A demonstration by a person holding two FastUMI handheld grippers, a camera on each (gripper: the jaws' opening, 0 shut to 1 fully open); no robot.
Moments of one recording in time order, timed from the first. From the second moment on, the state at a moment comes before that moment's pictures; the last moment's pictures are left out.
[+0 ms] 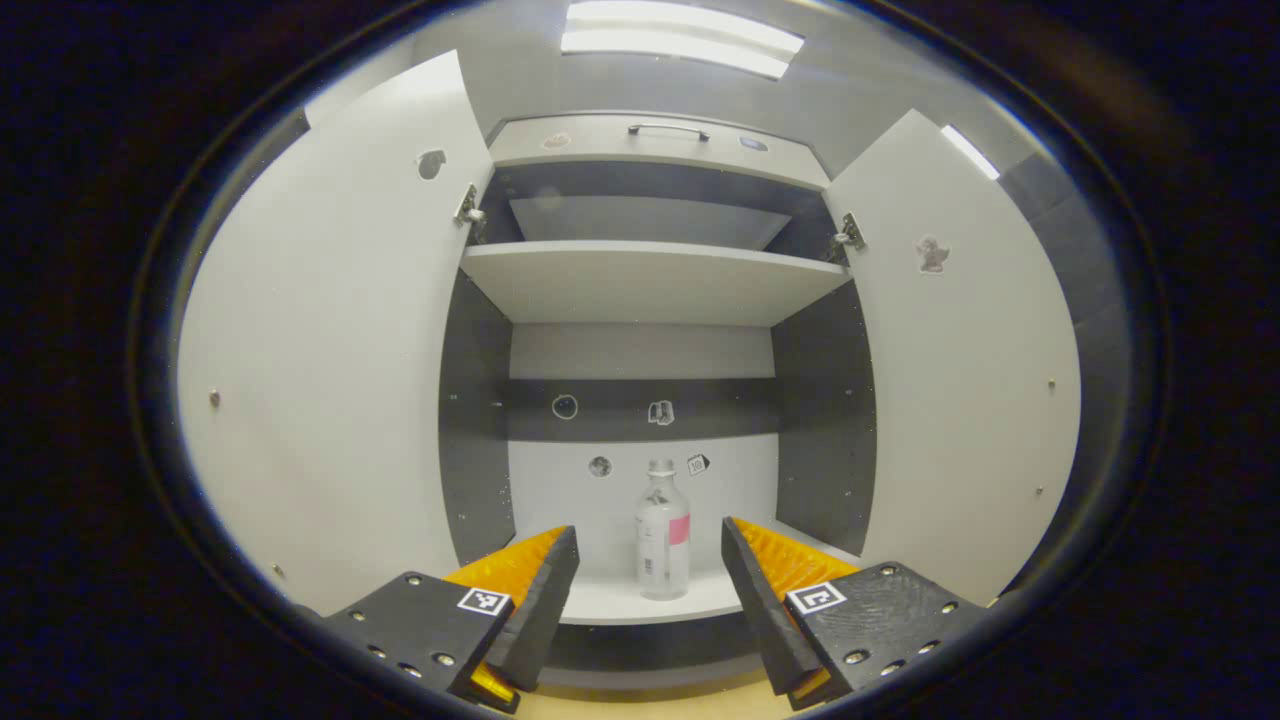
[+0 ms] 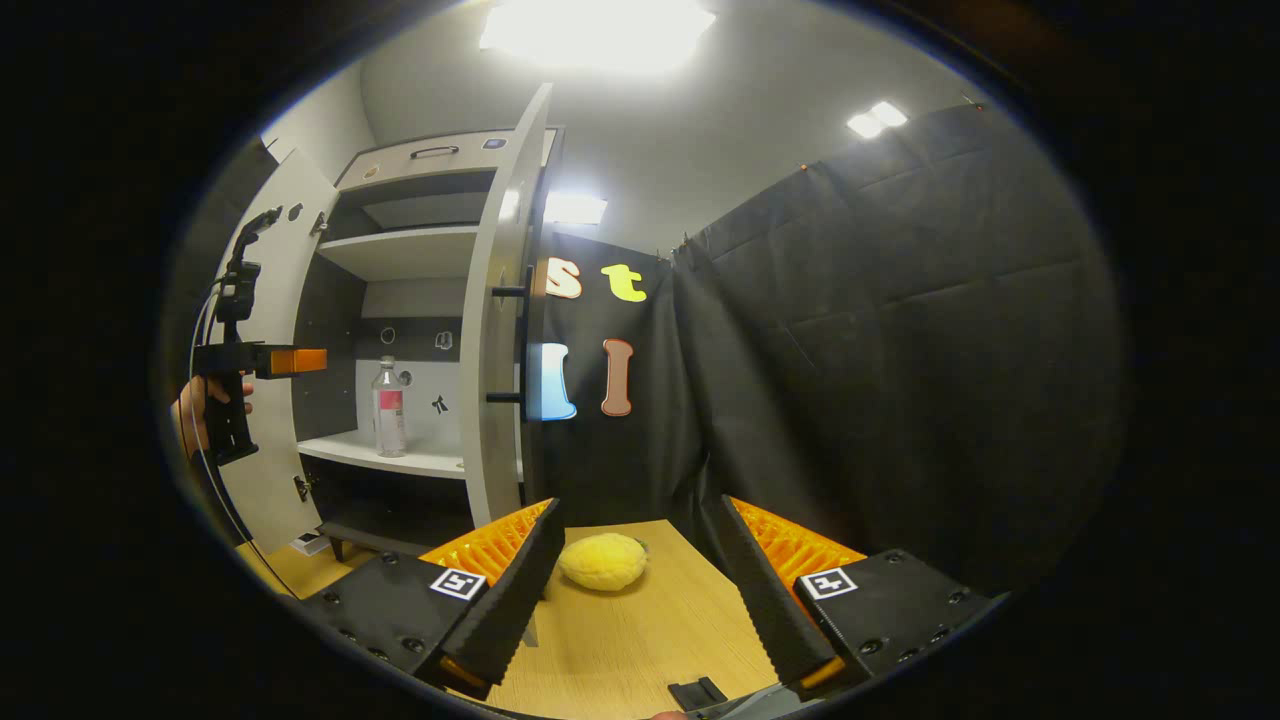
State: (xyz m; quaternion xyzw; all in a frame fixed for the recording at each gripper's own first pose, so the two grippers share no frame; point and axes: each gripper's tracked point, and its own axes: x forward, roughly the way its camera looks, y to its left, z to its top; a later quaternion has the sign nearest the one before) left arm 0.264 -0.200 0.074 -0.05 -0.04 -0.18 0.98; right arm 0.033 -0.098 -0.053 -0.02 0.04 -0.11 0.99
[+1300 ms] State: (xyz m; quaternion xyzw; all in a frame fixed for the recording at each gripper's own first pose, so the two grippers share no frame) left arm 0.439 -0.280 -0.025 -0.05 0.04 -0.22 0.97; right arm 0.070 -0.108 -0.069 -0.05 0.07 -0.22 0.97
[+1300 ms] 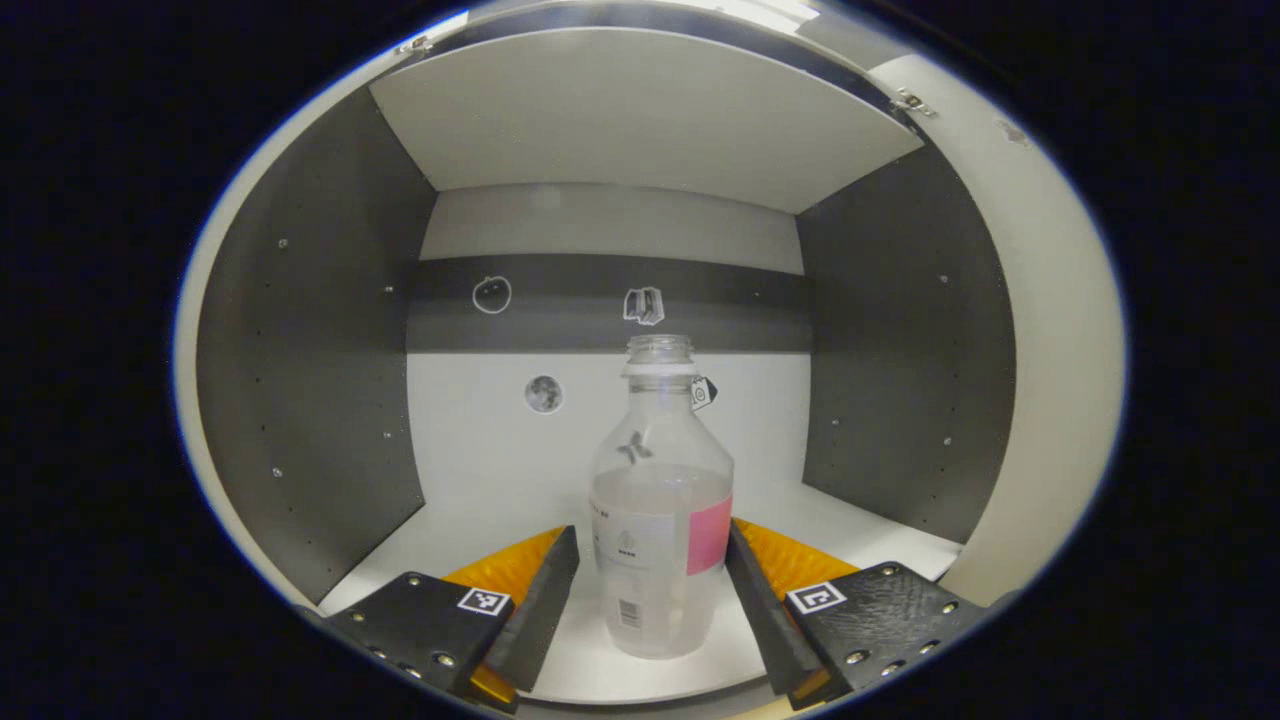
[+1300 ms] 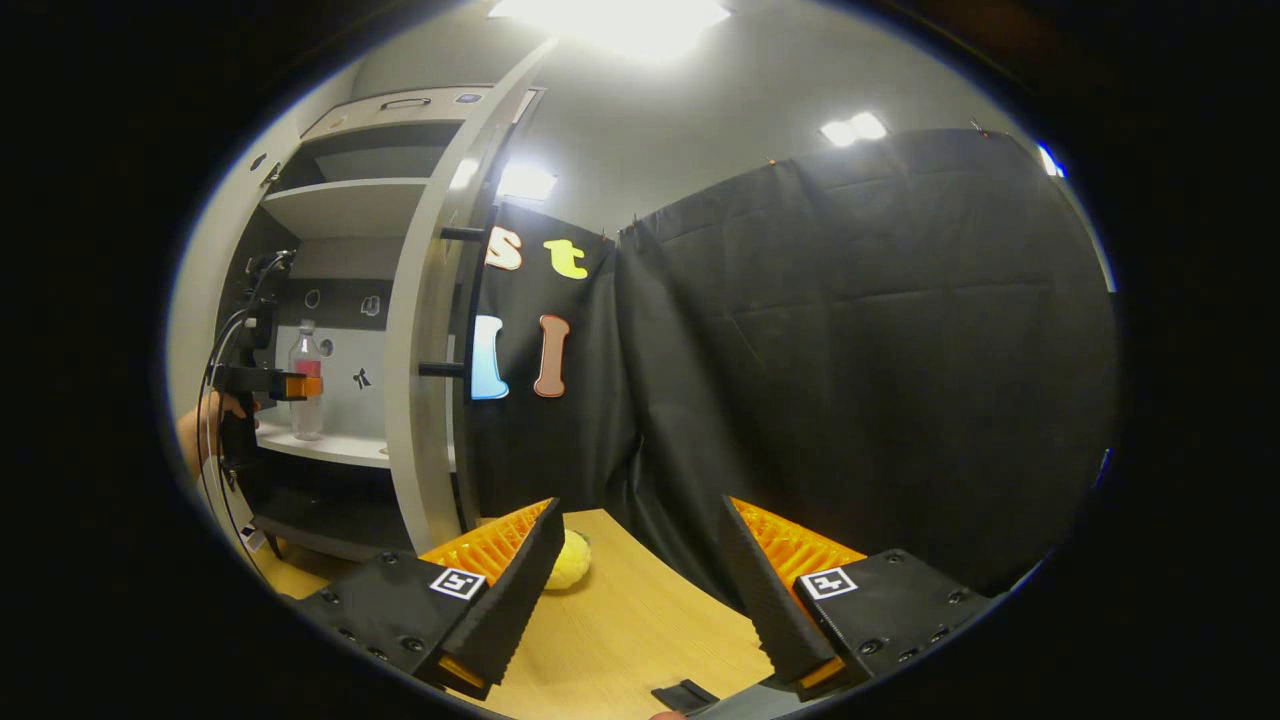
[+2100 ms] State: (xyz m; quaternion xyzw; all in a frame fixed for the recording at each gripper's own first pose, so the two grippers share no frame) left arm 0.353 -0.249 0.007 -0.06 0.01 -0.21 0.98; right arm 0.037 -0.112 -0.067 -0.03 0.07 -0.17 0.98
